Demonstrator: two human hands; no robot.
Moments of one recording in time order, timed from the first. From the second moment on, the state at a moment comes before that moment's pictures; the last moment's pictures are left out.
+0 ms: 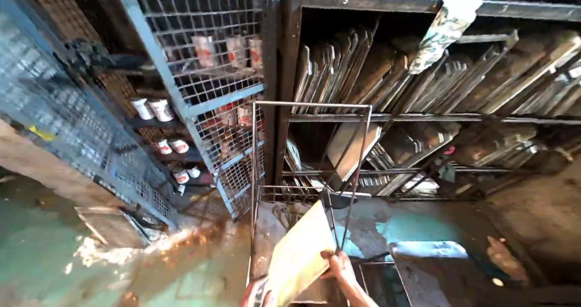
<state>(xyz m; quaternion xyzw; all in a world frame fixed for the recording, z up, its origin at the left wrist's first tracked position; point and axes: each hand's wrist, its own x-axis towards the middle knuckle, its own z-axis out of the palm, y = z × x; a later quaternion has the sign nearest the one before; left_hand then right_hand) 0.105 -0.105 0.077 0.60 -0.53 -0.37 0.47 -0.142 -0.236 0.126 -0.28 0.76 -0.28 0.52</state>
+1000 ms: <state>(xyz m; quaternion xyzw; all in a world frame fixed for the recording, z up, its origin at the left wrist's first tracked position) -0.246 -0.028 0.113 0.06 -0.92 -0.26 0.28 -0.352 0.173 0.205 -0.37 0.83 -0.22 0.35</state>
